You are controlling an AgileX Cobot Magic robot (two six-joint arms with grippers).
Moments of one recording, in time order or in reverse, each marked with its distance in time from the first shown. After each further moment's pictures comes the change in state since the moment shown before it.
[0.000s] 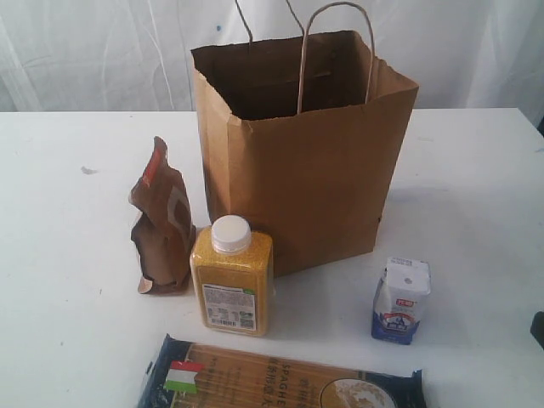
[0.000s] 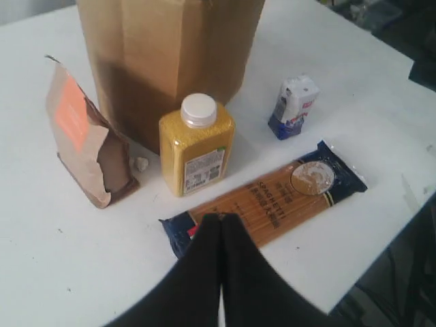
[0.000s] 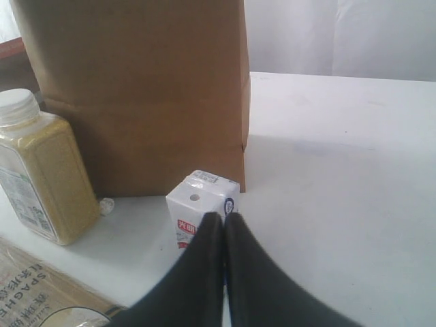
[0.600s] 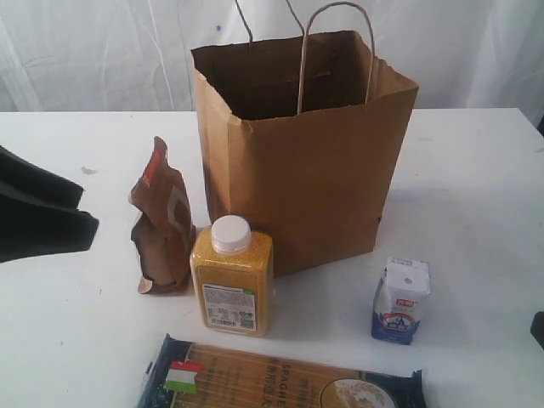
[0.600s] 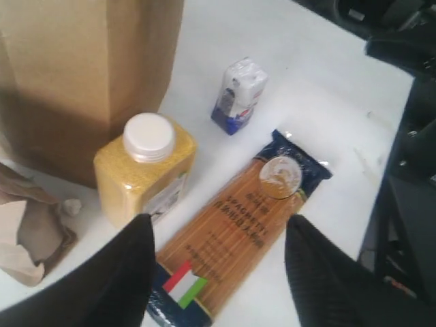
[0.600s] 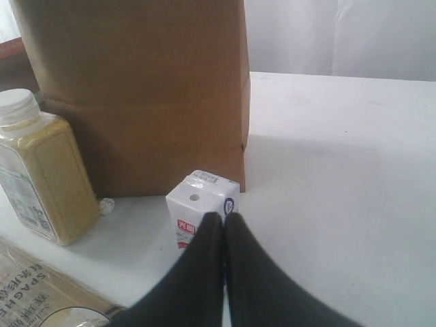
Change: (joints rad) left arm -0.066 0.481 0.035 -0.280 -0.129 0.505; right arm 0.000 0.000 0.000 0.000 0.000 0.000
